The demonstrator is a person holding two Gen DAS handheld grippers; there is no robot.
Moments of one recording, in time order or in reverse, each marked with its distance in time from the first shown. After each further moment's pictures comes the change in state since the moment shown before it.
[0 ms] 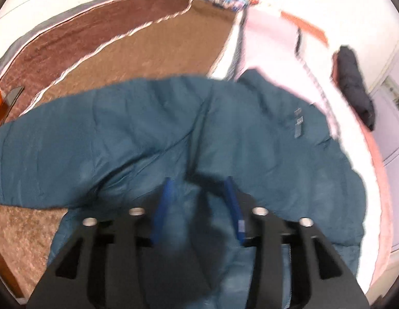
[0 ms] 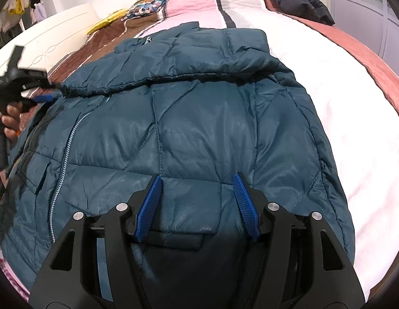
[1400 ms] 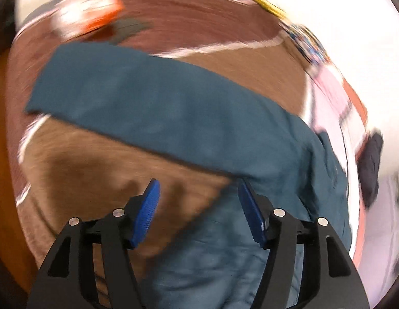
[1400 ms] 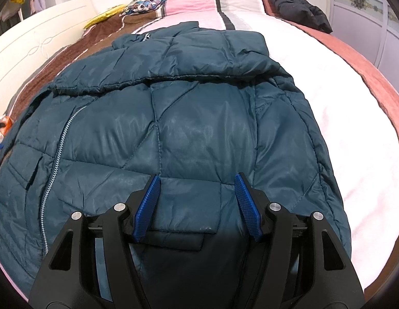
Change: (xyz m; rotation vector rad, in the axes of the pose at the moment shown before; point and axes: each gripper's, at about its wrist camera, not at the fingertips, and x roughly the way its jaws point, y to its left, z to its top) left arm -0.075 0.216 -0.052 -0.508 -0.036 0.072; right arm 0.002 0.011 -0.001 -0.047 0.002 -0.070
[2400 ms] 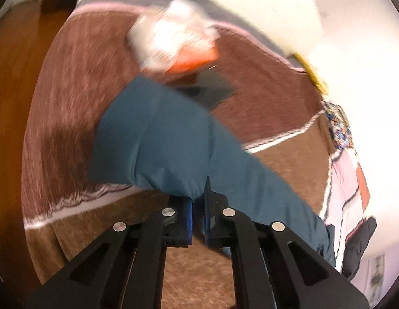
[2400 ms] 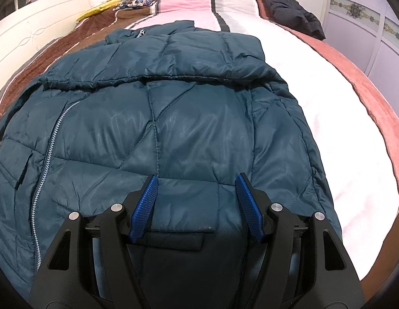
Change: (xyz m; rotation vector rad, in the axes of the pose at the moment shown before) left arm -0.004 0.101 0.092 -0.231 -0.216 -0.018; right arm 0.002 0.011 0.004 -0.026 0.009 -0.086
